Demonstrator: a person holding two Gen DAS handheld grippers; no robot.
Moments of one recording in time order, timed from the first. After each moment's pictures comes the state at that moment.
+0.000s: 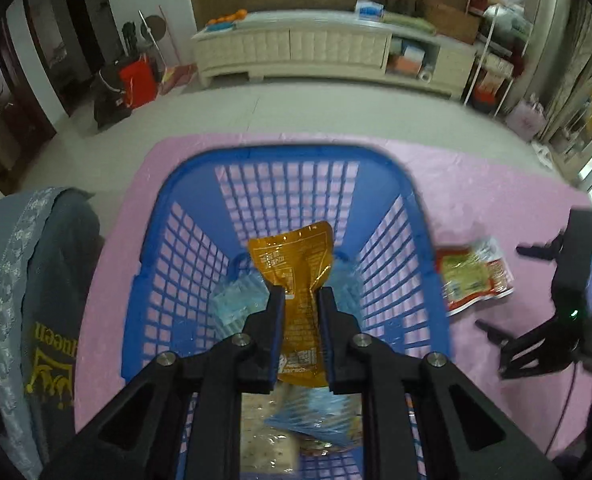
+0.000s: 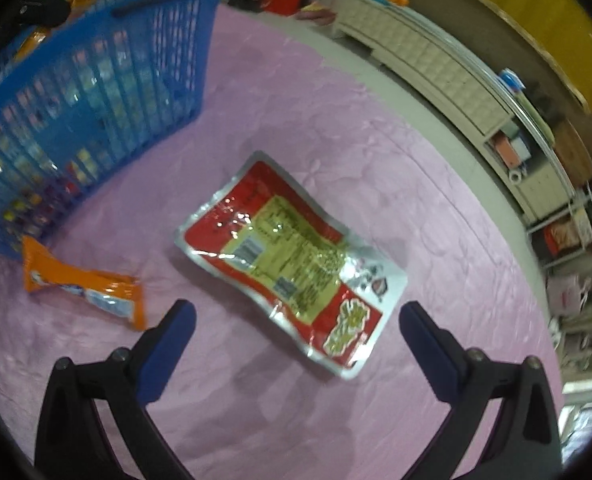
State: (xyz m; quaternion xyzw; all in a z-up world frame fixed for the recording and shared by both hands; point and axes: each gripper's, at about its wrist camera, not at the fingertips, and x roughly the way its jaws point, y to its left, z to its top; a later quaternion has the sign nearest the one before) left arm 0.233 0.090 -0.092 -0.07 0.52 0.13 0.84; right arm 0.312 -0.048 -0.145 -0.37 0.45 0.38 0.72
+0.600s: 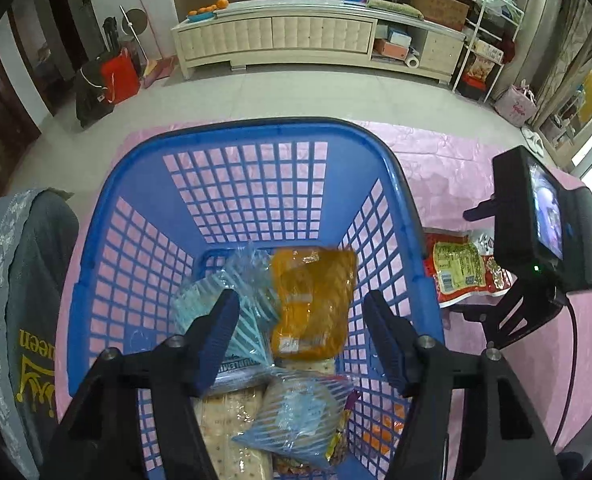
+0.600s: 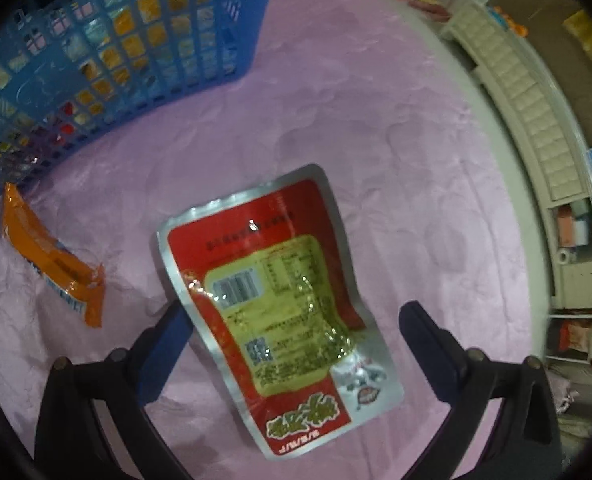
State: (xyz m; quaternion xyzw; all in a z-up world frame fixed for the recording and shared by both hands) left arm 0.262 0.074 -0.115 -0.07 0.52 0.11 0.84; right arm 0.360 0.000 -0.176 -0.46 0.46 0.50 0.57
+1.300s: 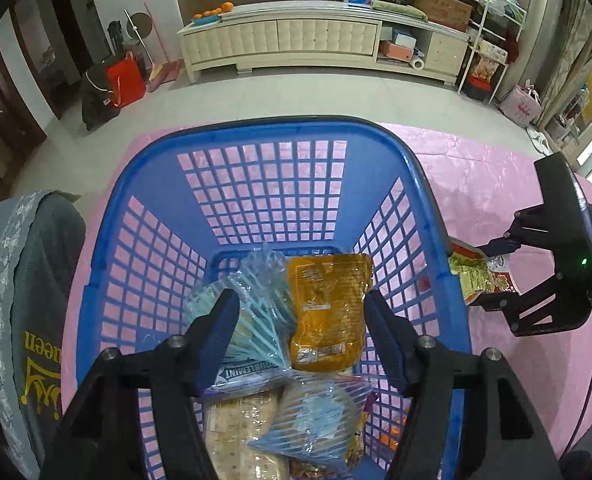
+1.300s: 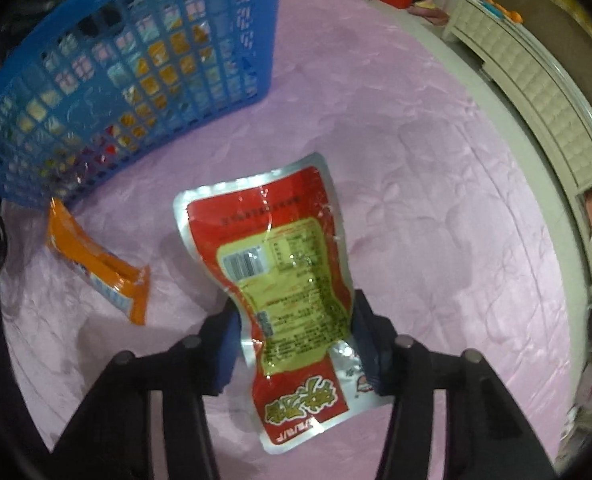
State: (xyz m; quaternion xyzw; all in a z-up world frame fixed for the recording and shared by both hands) left arm 0.255 0.086 -0.113 -0.06 0.52 0.12 0.84; right arm 0.363 -0.022 -0.167 -0.36 0.48 0.52 0.61
